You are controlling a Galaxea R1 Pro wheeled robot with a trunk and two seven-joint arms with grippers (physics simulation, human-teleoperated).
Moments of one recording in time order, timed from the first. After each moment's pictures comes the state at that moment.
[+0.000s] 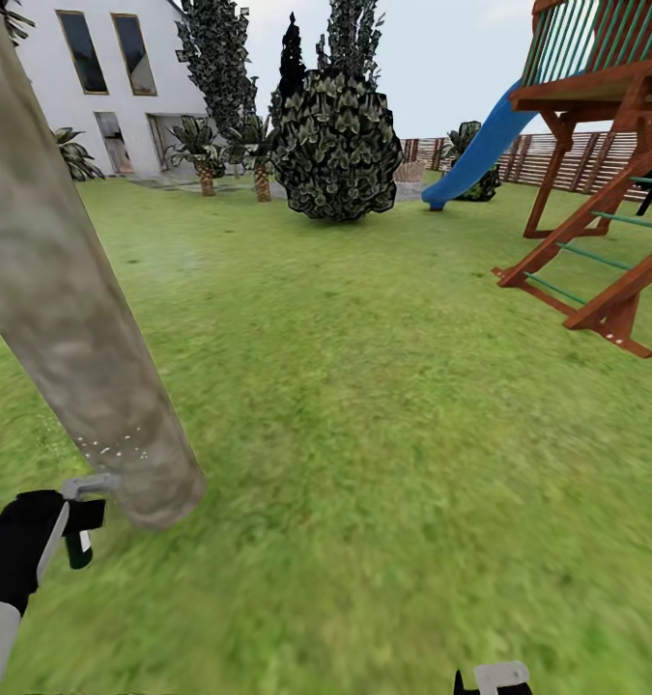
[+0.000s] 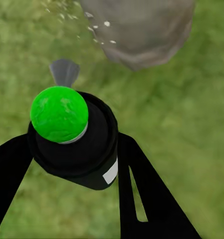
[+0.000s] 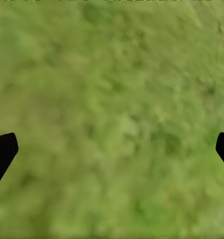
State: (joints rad) left arm -0.62 0.31 0.28 -0.91 -0.12 0.82 -0.09; right arm -0.36 0.03 -0.72 -0.12 1.01 -0.48 -0.40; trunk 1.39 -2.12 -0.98
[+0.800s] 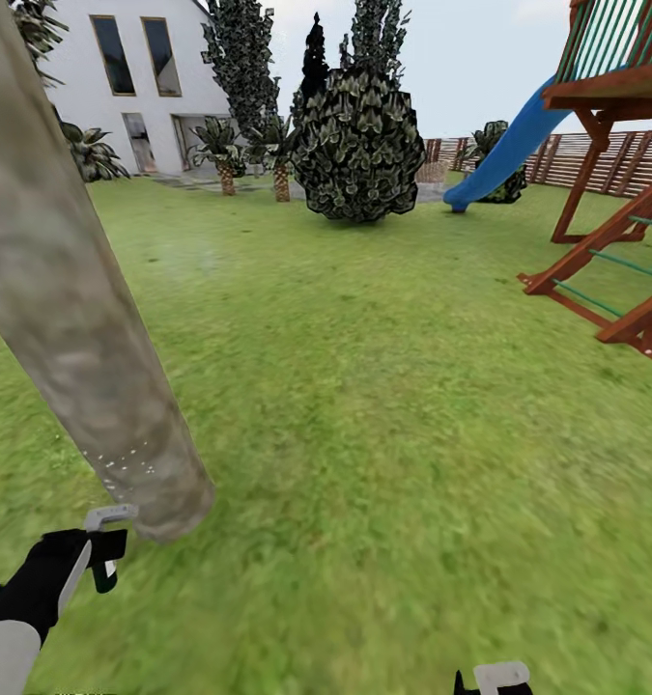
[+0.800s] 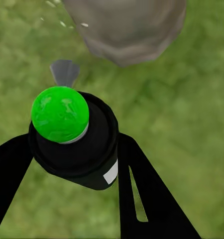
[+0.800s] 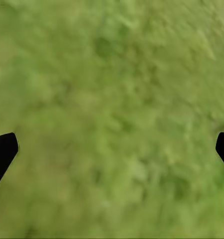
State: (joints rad) left arm -0.60 0.27 0.27 -0.69 -0.11 0.56 -0.09; right arm -0.36 0.03 -0.72 -0.12 1.01 -0.48 -0.40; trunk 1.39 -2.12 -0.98
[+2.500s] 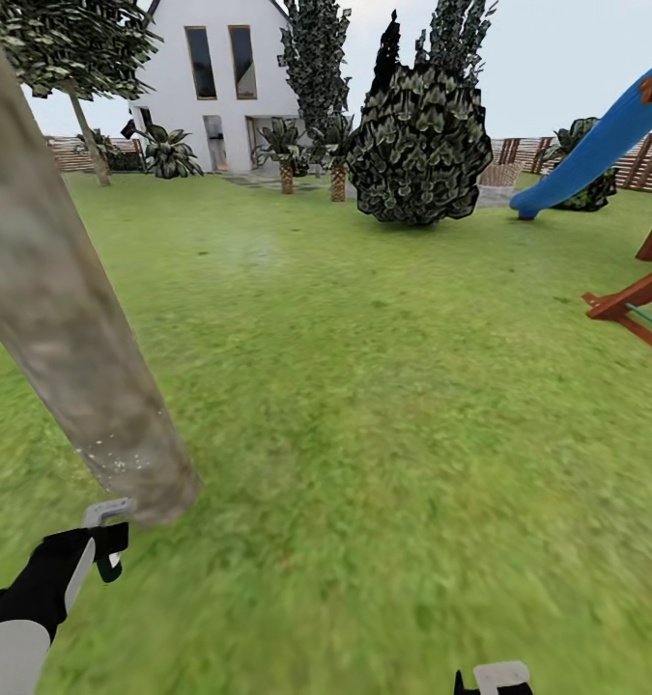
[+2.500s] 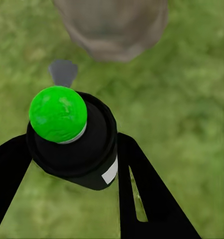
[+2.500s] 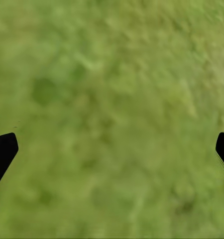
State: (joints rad) left arm -0.60 0.23 0.35 -0.71 -0.10 0.51 -0.05; right arm -0.36 0.03 -0.72 -0.12 1.02 -0.48 -0.40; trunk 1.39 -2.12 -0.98
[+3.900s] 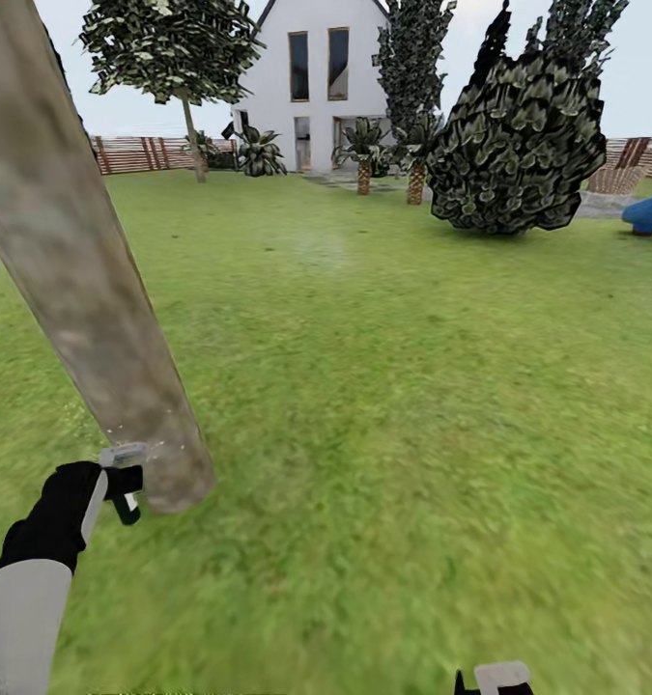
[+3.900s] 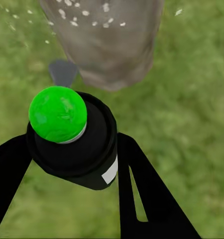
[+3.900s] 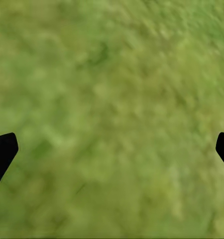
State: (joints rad) left arm -0.74 0.20 0.32 -0.88 -0.10 0.76 -0.06; right arm -0.36 0.03 -0.73 -0.12 1.01 -0.48 -0.40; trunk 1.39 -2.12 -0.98
